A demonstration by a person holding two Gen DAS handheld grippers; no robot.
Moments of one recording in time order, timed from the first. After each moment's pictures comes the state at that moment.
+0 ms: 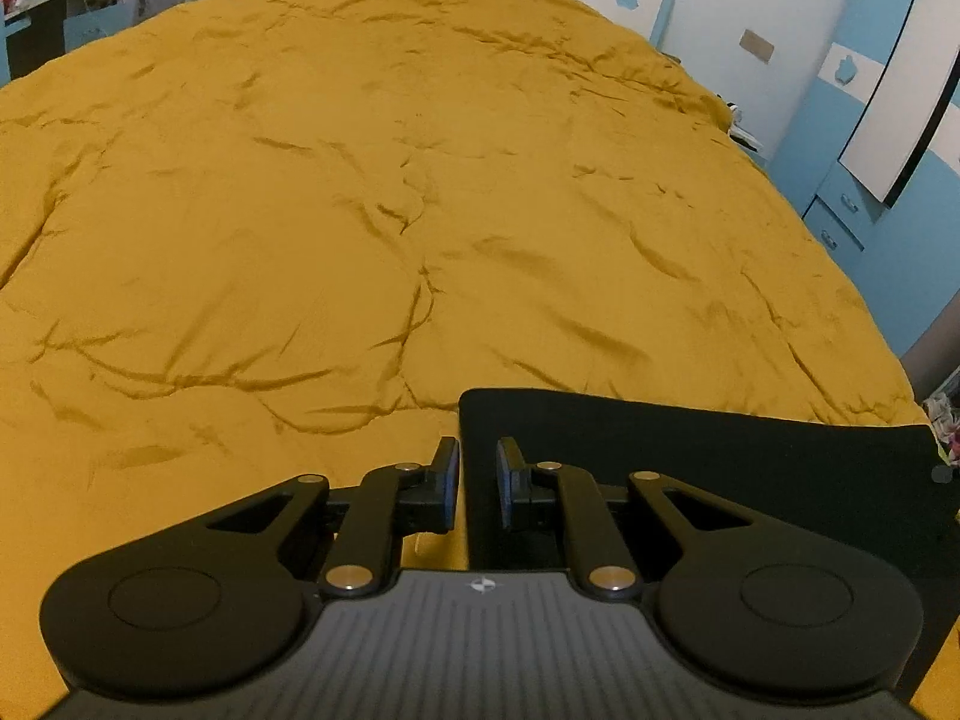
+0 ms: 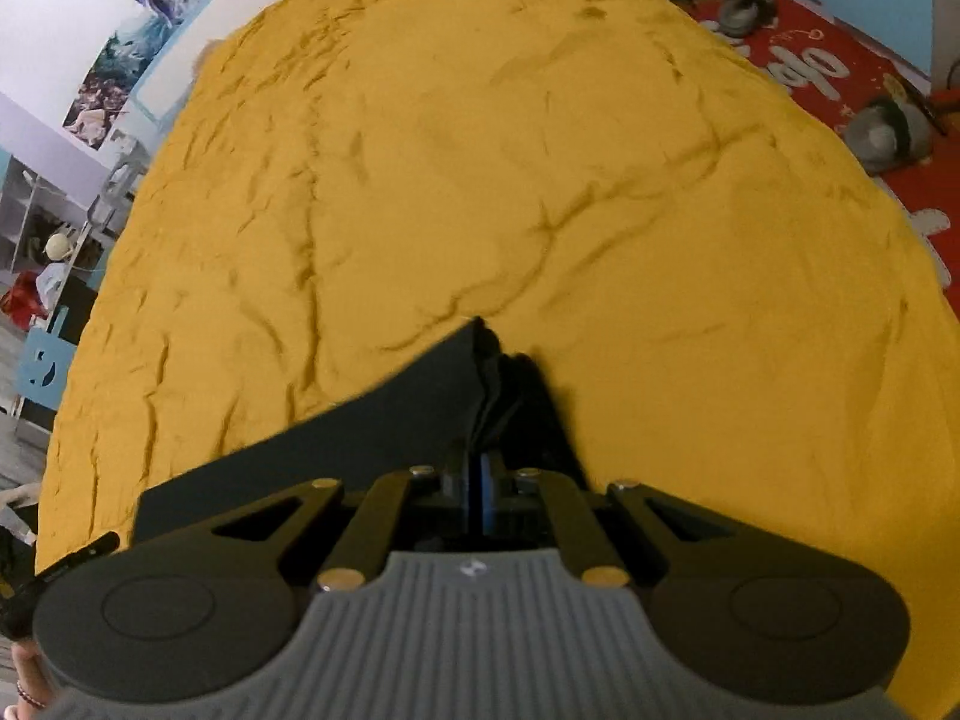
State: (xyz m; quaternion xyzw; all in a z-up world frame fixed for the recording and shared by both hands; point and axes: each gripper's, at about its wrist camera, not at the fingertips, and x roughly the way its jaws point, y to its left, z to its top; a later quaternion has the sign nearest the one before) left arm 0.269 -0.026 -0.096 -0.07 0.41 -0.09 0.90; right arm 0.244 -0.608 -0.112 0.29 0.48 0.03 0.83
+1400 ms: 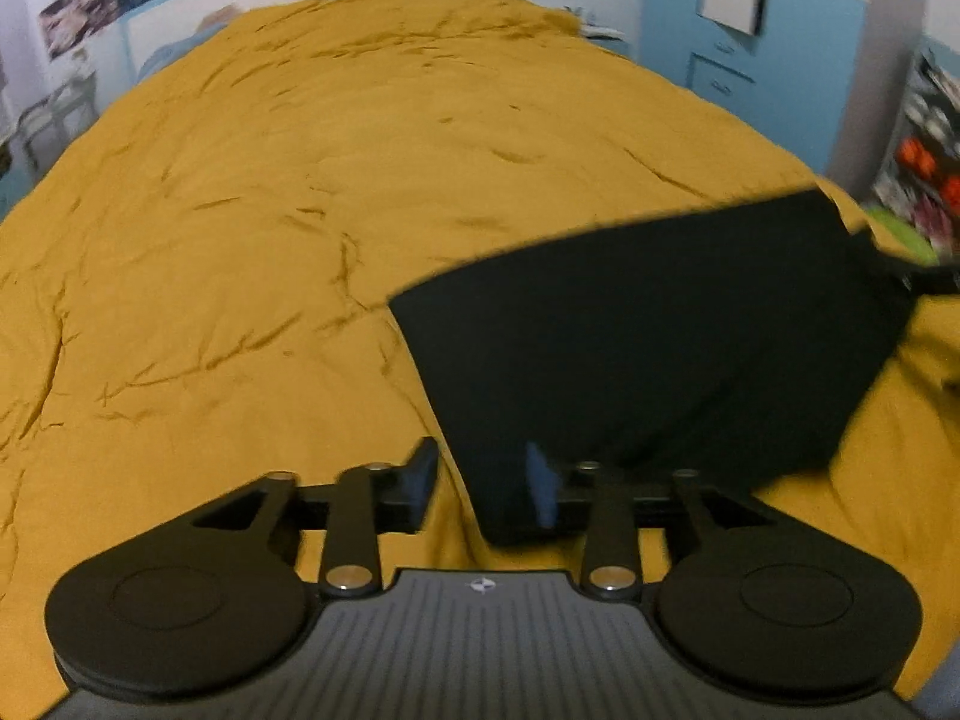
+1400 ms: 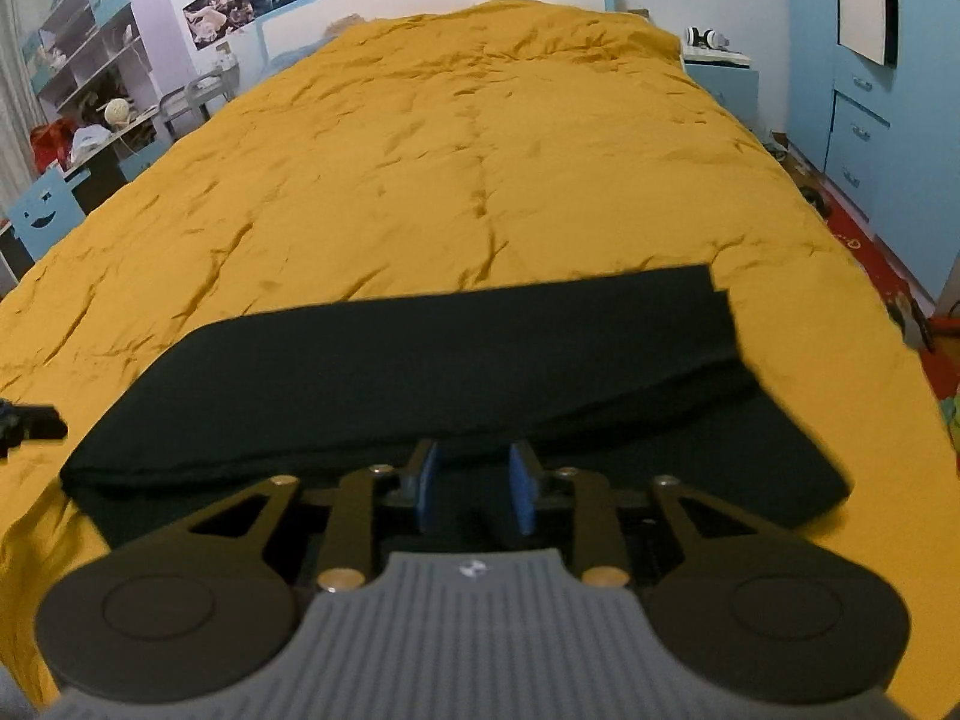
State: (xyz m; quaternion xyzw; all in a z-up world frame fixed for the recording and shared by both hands) left arm 0.133 -0.033 -0.067 0.13 0.40 -0.19 0.89; right arm 0.109 -0.446 -0.081 0.08 0.39 0.05 0.91
